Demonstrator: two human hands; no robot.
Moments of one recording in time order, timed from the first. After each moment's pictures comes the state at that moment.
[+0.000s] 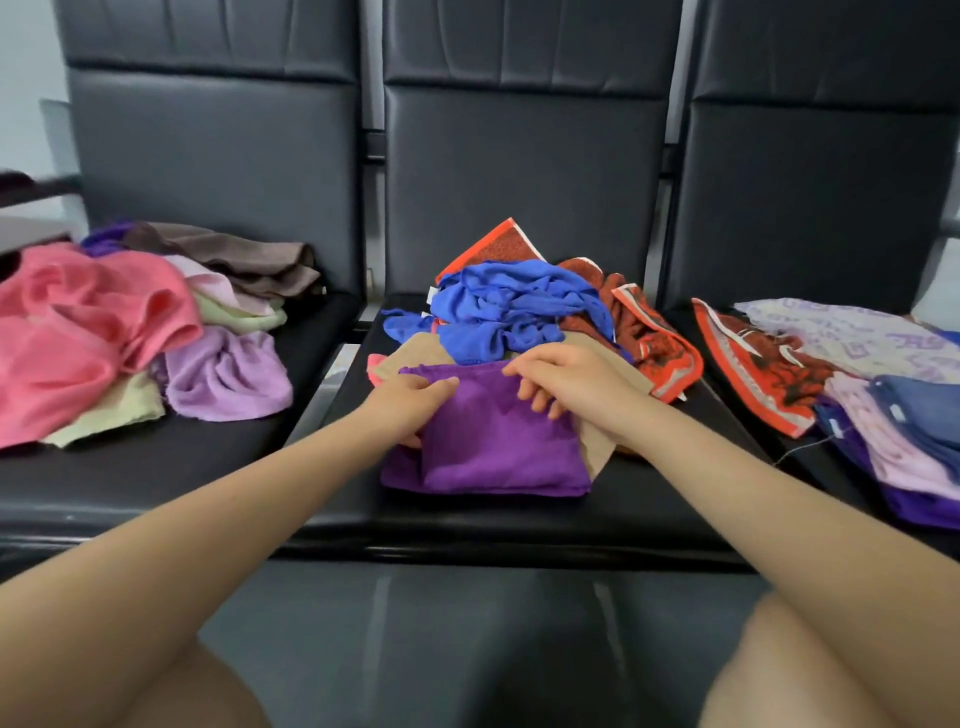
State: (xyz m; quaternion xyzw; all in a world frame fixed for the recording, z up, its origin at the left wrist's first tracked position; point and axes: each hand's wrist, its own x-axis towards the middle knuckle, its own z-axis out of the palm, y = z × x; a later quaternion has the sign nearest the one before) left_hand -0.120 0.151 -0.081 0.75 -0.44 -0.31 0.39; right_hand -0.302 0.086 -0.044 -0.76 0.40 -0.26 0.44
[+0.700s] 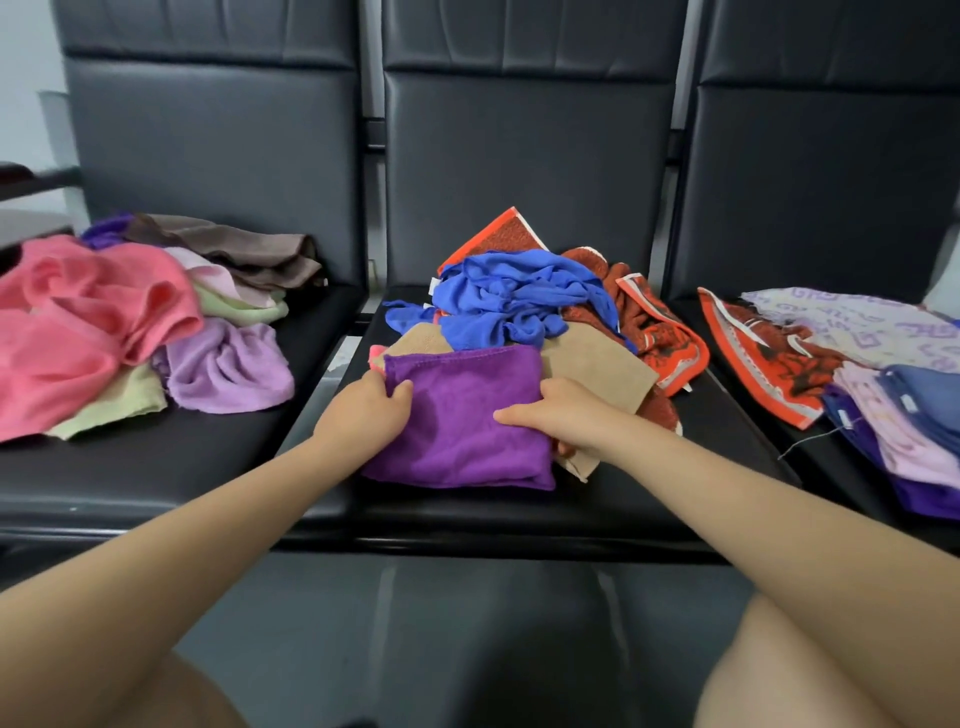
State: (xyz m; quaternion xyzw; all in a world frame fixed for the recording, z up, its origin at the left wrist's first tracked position) left_hand -0.095 0.166 -0.097 0.84 -0.45 -0.12 0.28; right_hand -0.294 0.090 -0.072 -0.75 0.50 -0.11 0.41
